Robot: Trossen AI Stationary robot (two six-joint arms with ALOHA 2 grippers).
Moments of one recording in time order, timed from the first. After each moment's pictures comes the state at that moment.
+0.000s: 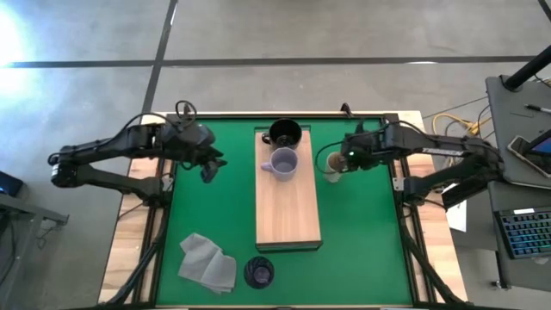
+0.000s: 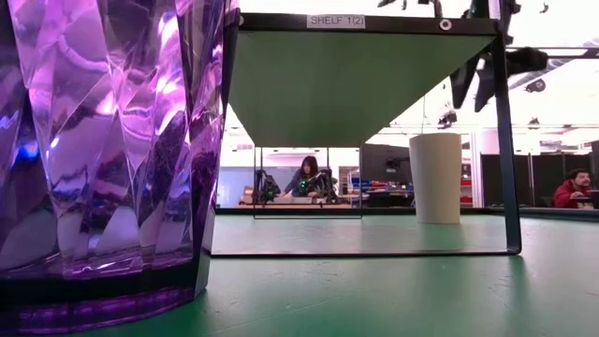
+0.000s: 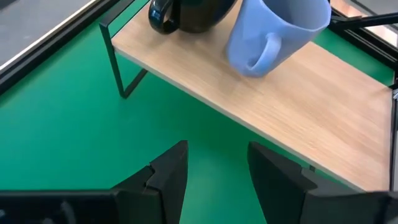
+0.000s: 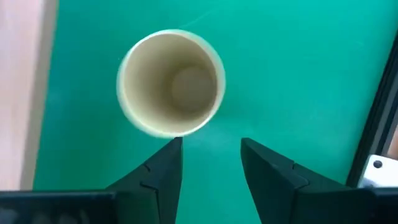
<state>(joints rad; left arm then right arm) 0.17 0.96 1.15 -0.93 -0.06 -0.41 -0.16 1.23 1.16 -1.26 0.19 1.14</state>
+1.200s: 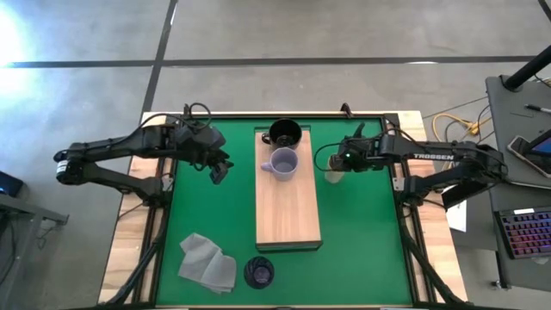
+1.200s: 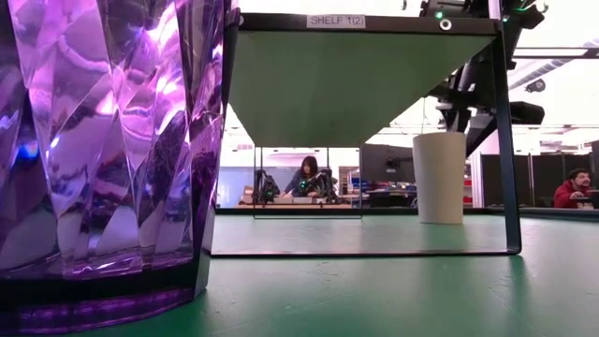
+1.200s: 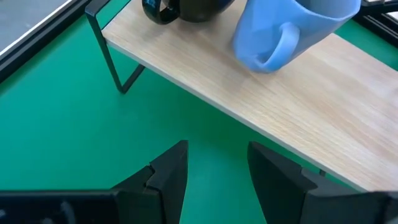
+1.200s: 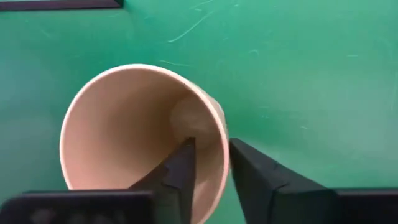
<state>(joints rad) 0.17 1.05 1.15 -0.90 -0.06 -0.41 -0.26 1.20 0.85 -0.88 0.18 1.18</state>
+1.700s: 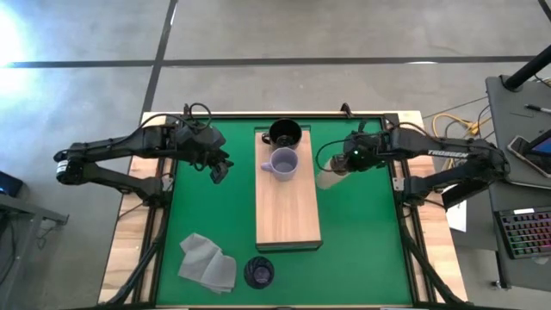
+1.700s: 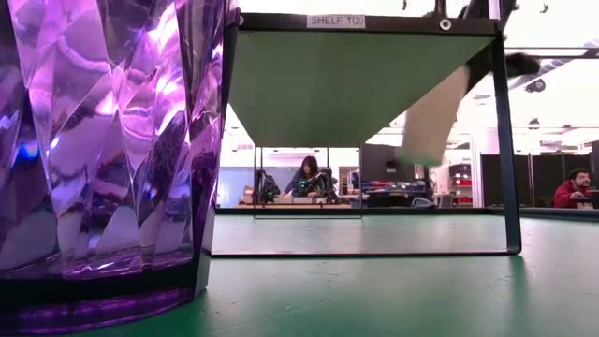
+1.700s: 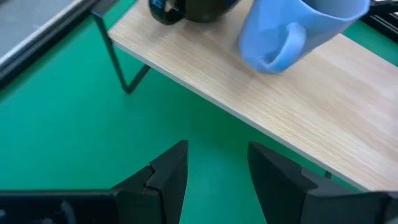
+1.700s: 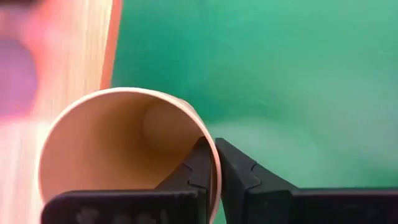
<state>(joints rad) 0.17 1.06 1.15 -0.90 -0.08 -0.41 -0.16 1.17 1.10 -1.09 0.12 1.16</state>
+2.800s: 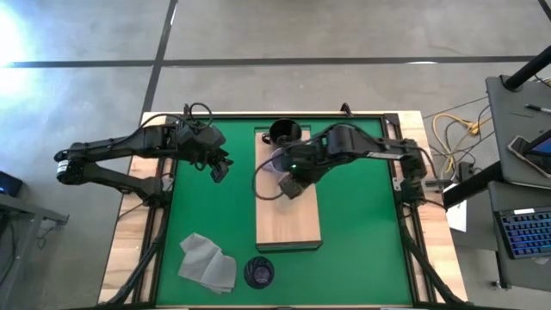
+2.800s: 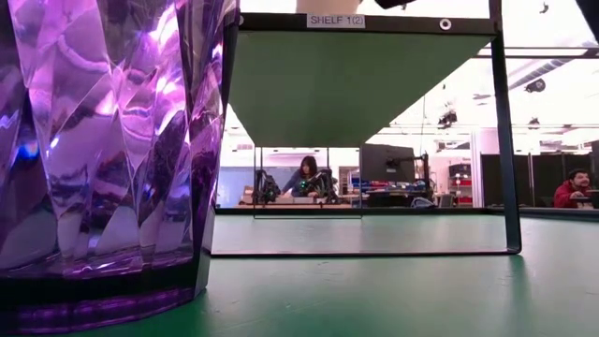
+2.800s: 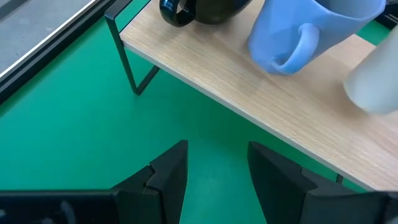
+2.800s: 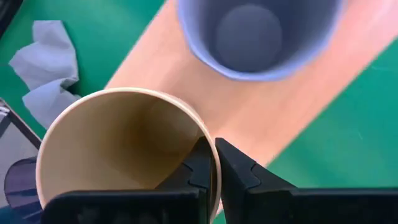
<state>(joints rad) 0.17 1.06 1.15 -0.91 -0.11 -0.40 0.07 1.97 2.31 -1.57 0.05 0.90</state>
